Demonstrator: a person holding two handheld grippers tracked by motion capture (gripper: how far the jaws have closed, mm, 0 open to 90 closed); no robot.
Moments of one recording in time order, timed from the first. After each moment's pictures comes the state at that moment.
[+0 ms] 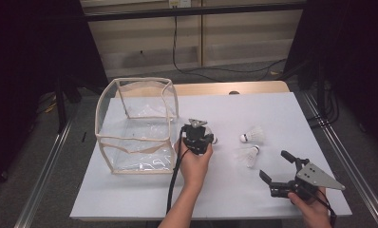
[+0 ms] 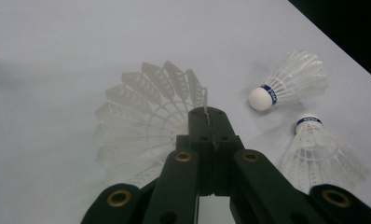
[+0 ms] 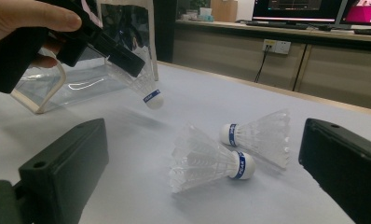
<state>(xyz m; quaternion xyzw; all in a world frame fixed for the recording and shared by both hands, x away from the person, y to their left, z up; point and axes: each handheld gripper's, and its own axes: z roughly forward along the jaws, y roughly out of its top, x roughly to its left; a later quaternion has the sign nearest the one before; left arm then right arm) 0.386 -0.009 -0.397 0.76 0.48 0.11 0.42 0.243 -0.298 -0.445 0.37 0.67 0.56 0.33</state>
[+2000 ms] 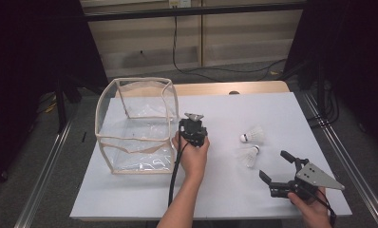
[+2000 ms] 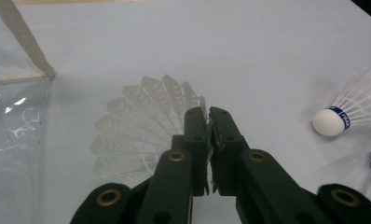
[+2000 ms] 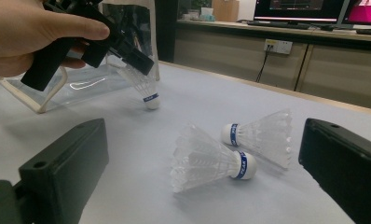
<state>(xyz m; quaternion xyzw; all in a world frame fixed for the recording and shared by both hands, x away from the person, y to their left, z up) 0.411 -0.008 -0.404 0.74 0.51 0.17 0.39 0.244 -0.297 -0.445 0.37 0.67 0.56 0.33</state>
